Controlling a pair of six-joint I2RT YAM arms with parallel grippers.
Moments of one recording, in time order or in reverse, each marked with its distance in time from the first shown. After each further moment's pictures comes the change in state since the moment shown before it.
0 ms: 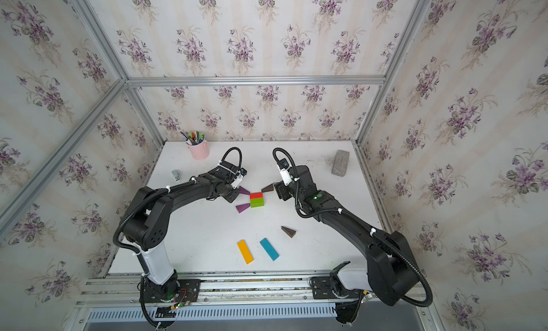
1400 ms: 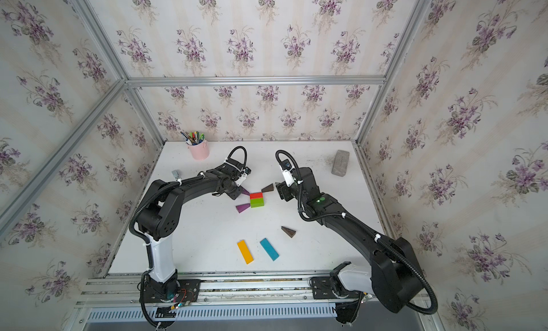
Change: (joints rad) left arm -0.002 0.130 0.119 -0.033 -0.025 0.043; right arm -0.006 -0.047 -0.035 0.029 0.026 -0.023
